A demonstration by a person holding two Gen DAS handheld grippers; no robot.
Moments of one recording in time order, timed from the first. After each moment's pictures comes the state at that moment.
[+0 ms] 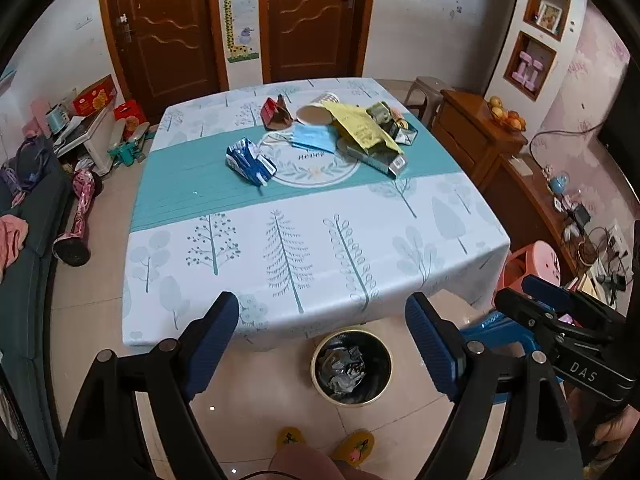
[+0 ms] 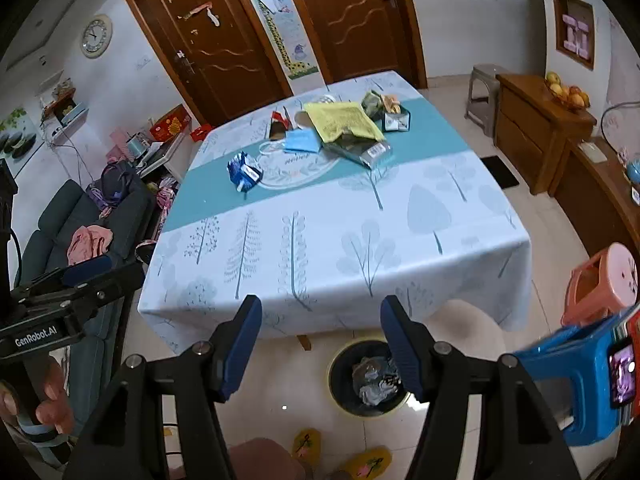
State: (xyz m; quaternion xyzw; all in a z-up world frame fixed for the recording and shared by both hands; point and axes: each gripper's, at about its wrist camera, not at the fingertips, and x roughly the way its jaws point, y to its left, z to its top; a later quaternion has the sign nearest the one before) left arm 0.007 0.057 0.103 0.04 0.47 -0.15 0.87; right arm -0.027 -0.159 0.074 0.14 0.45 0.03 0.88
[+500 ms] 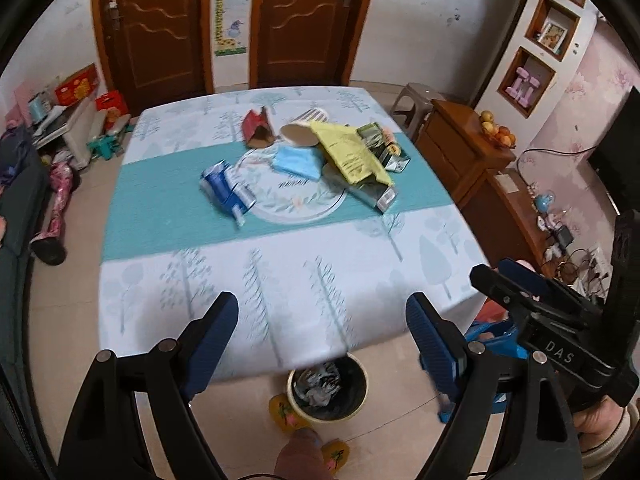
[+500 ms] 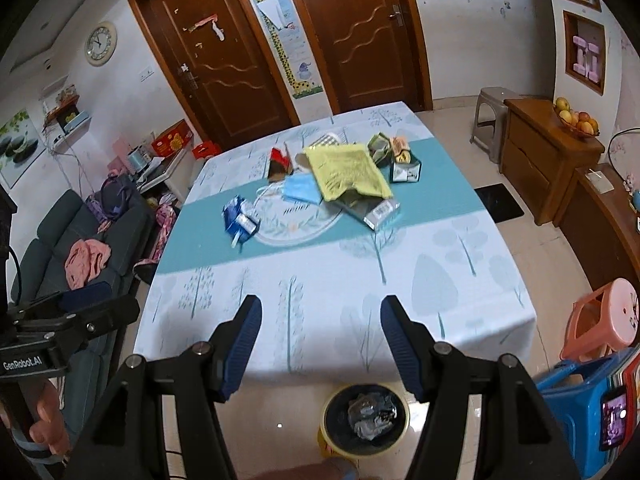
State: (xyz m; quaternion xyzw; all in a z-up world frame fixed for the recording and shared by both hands) left arm 0.090 0.039 0.113 0.00 0.49 -0.18 0.85; right arm 0.056 -0.176 0.091 0.13 0.42 0.02 0.90
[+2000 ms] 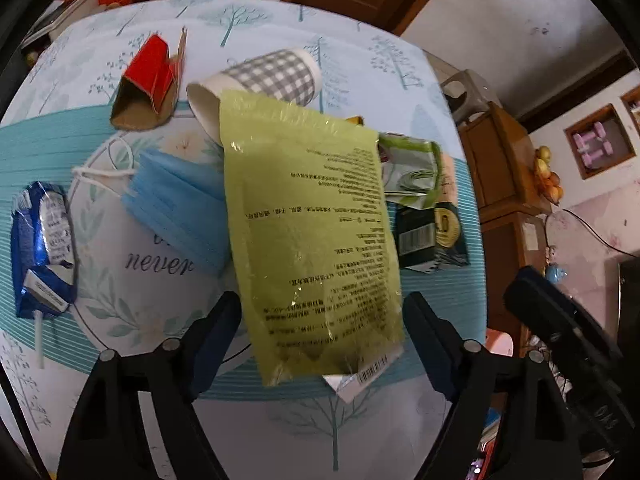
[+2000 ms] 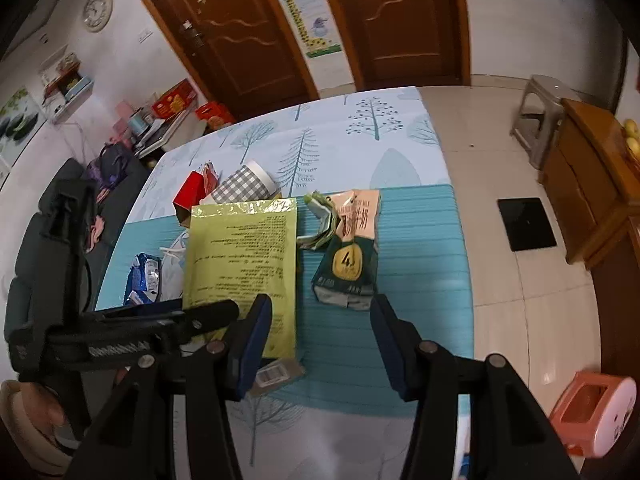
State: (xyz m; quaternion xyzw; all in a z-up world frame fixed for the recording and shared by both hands) left arm 0.355 -0.122 -0.050 -0.13 0.61 -0.11 0.77; right arm 0.314 -0.314 0.016 0.10 0.50 0.12 0.85
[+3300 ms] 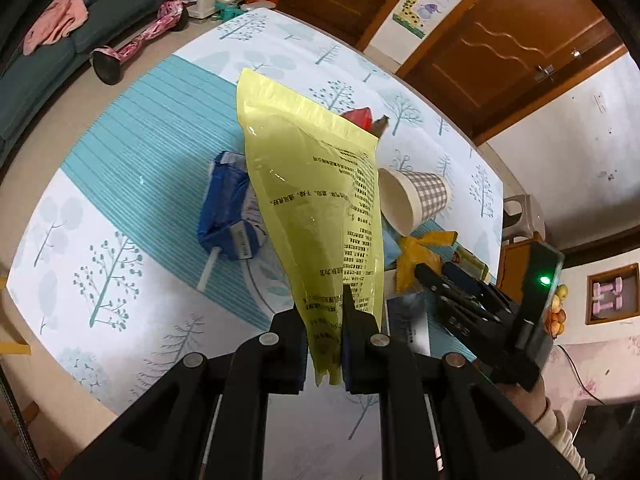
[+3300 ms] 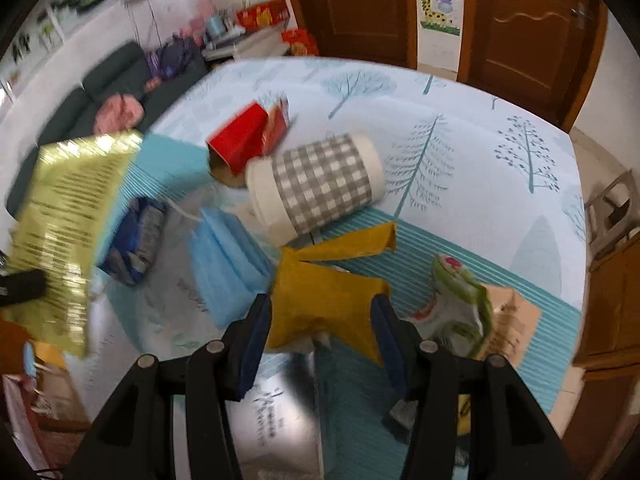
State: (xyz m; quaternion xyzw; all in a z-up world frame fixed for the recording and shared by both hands) left arm 0.288 0.018 0.031 -0.29 0.55 0.08 0.78; right arm 0.405 -0.198 -0.043 -0.08 0.55 0.25 0.79
